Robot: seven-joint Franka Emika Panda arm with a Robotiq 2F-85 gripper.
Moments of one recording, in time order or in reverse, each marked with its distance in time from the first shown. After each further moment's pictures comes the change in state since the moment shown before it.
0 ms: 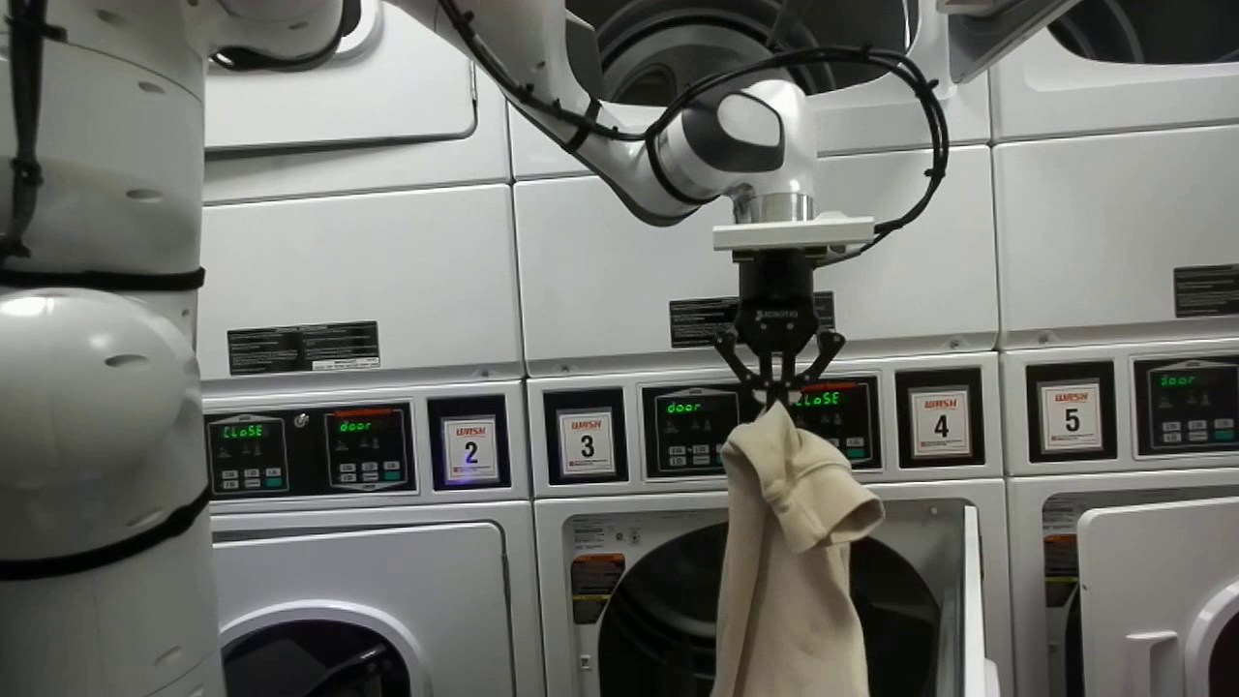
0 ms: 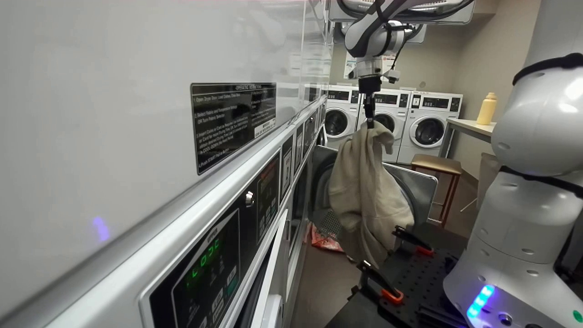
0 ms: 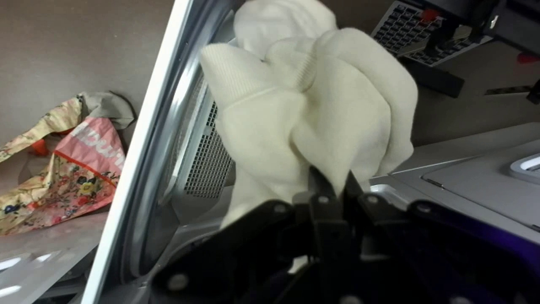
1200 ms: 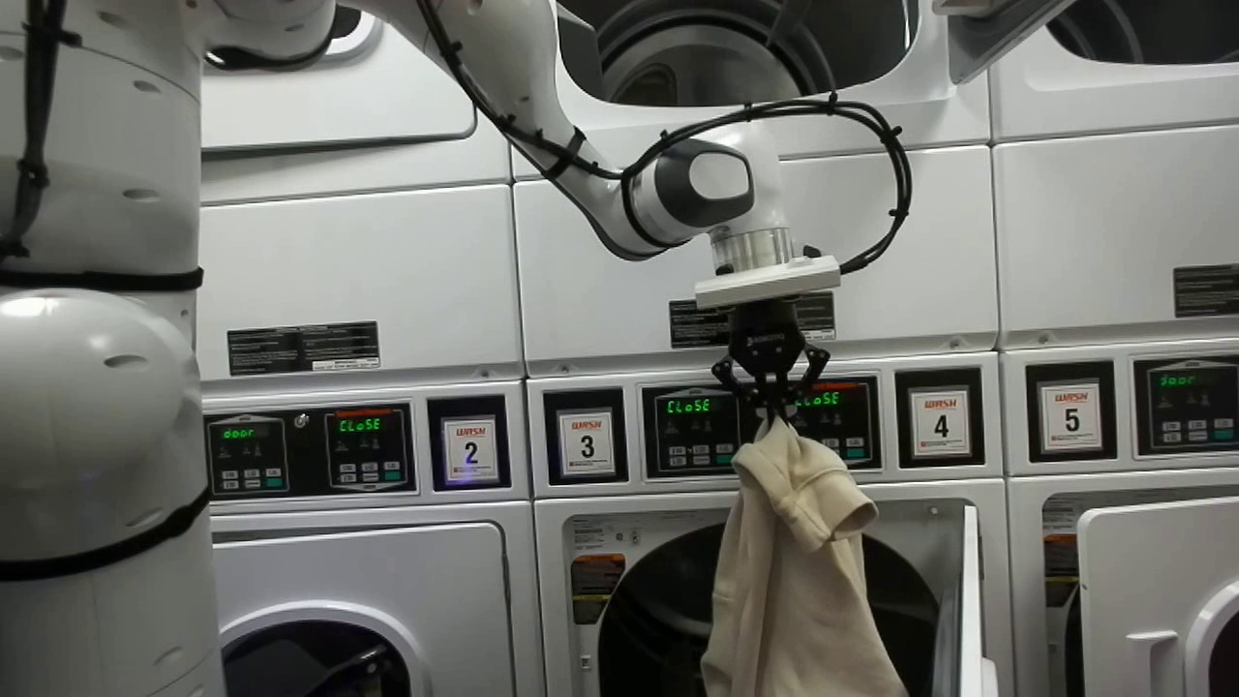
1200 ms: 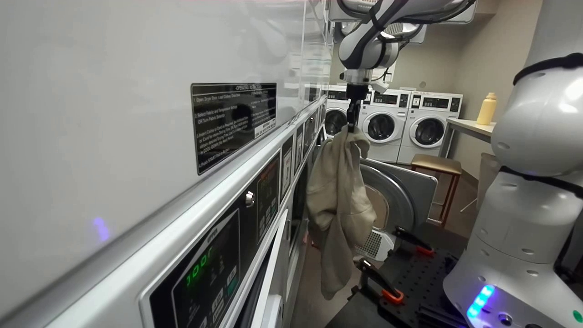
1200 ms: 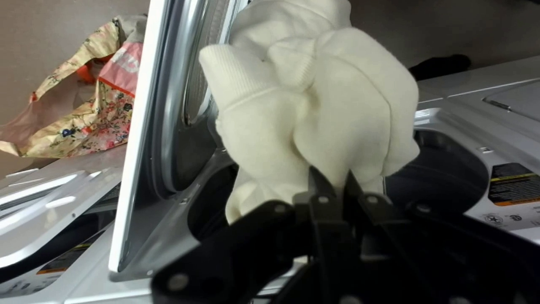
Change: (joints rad) arm -0.001 -0.009 0.058 -0.120 0.063 0.348 0.082
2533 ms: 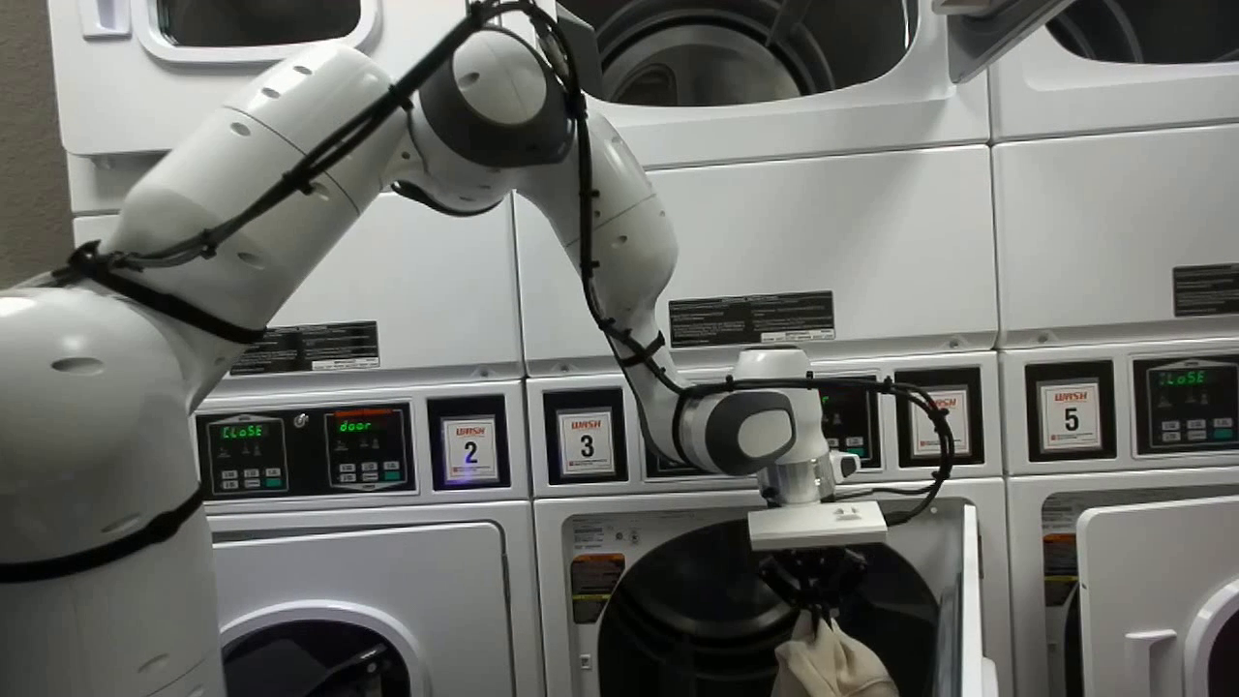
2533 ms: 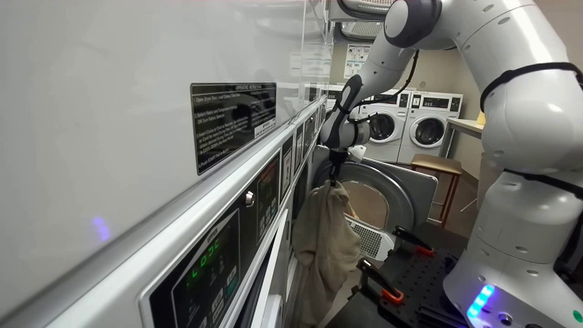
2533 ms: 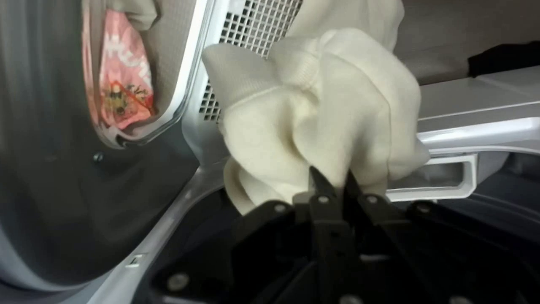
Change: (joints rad) arm -0.138 0.618 0.150 0.154 0.083 0.514 -0.055
